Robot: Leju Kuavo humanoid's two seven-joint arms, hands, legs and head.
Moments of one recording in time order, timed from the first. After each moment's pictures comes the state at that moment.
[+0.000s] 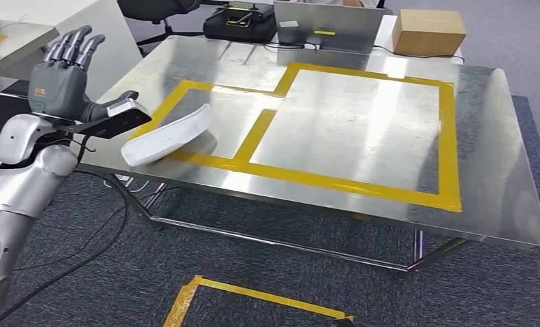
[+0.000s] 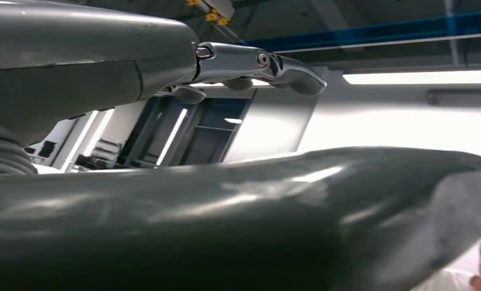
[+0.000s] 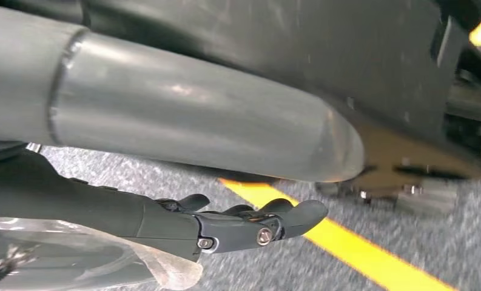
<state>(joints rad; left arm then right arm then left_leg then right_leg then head) -0.90 0.17 -0.46 -0.90 -0.81 0.44 -0.29 -0.06 0.12 0.35 -0.17 -0.16 -0.08 -0.07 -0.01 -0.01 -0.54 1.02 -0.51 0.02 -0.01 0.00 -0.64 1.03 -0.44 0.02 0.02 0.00</state>
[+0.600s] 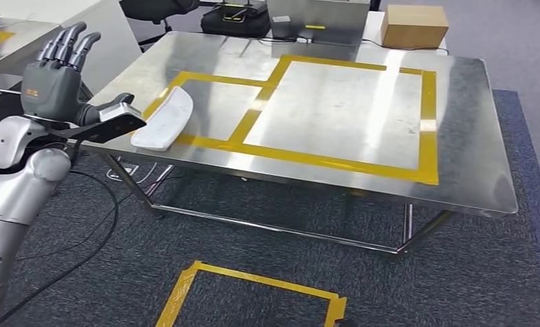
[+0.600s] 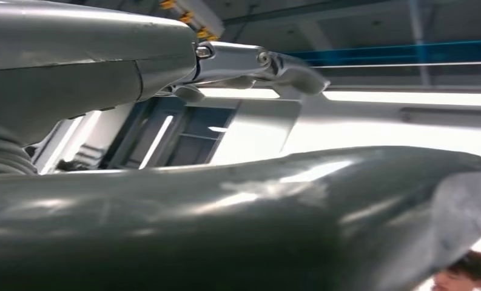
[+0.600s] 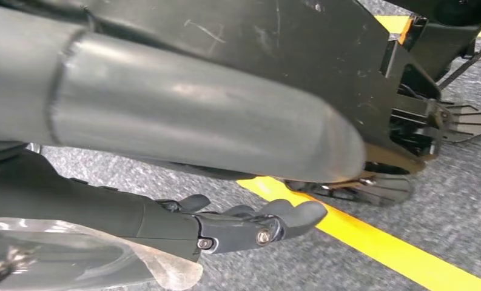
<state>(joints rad) -0.84 0.21 -0.46 -1.04 -0.78 0.41 -0.29 -0.07 0.13 0.33 -0.17 -0.16 -0.08 -0.07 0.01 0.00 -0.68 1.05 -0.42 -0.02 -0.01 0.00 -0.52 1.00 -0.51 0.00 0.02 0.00</state>
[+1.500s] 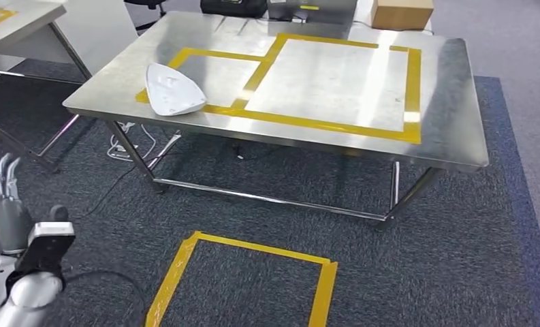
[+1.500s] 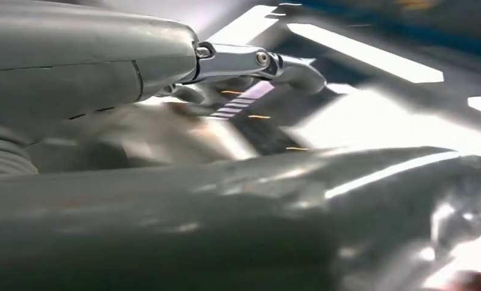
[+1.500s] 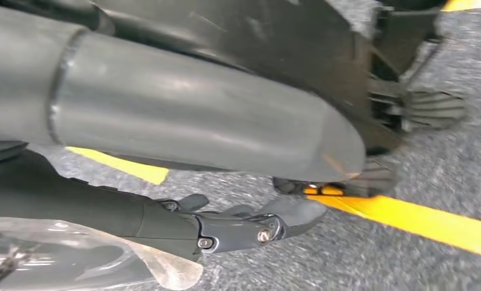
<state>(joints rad) 0.00 0.11 -0.18 -1.53 -0.39 0.58 -0.42 -0.03 0.14 0.25 -0.17 -0.25 -0.13 -0.11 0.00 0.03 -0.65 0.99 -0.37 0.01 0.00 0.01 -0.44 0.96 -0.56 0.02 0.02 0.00</state>
